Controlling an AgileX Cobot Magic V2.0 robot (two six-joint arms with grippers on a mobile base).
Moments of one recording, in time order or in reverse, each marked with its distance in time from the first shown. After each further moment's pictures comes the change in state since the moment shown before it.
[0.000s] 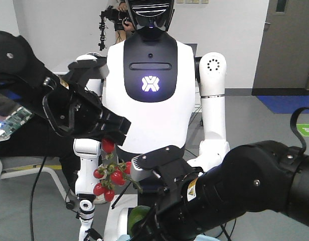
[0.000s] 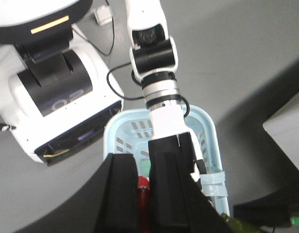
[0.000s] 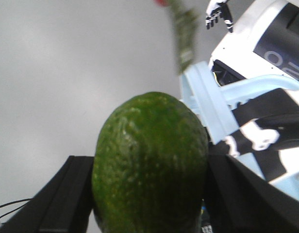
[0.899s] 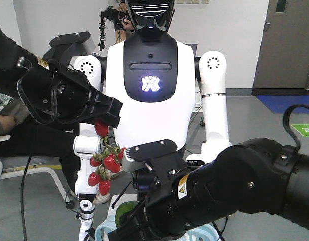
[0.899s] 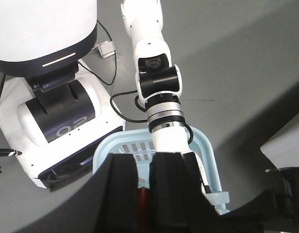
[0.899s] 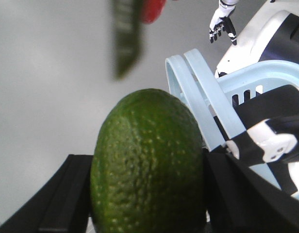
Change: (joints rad) left arm 0.000 -0.069 0.000 0.001 -0.027 -0.006; right arm 0.031 0.001 -0.027 -0.040 -0.033 0.115
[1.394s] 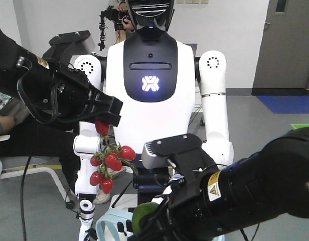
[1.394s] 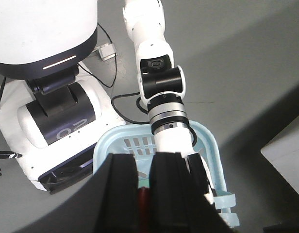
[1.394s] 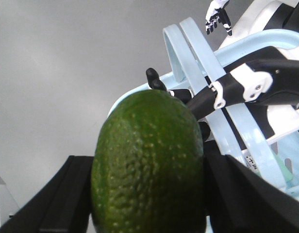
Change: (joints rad) left arm 0.000 0.000 0.000 0.000 -0.008 0.000; right arm 0.000 -0.131 0.023 -0.026 0.105 0.056
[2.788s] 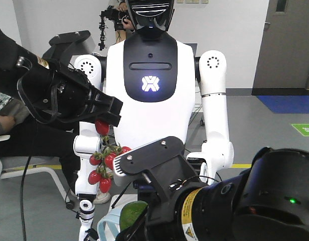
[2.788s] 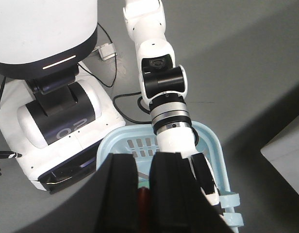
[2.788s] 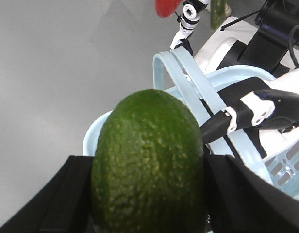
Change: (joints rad) left arm 0.000 0.000 0.000 0.000 0.000 0.000; right arm 0.234 -0.004 0.000 -0.442 -0.048 0.362
